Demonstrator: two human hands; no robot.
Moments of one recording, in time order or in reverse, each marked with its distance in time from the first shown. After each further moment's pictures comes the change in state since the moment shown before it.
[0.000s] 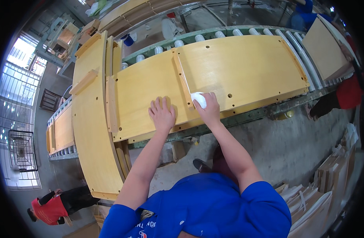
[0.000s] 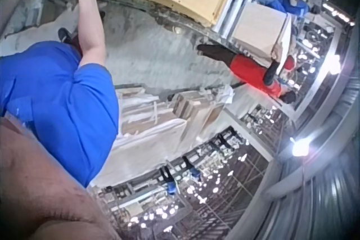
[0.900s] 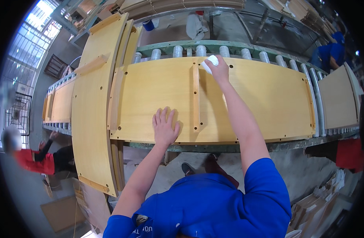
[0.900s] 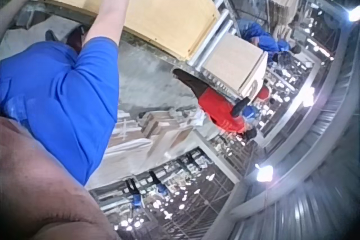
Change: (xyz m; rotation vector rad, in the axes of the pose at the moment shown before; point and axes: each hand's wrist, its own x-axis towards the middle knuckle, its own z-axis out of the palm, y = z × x) left_hand 0.014 -0.002 -0.020 -0.100 -0.065 -0.016; right_hand 0.235 0.069 0.098 0.238 -0.210 0.200
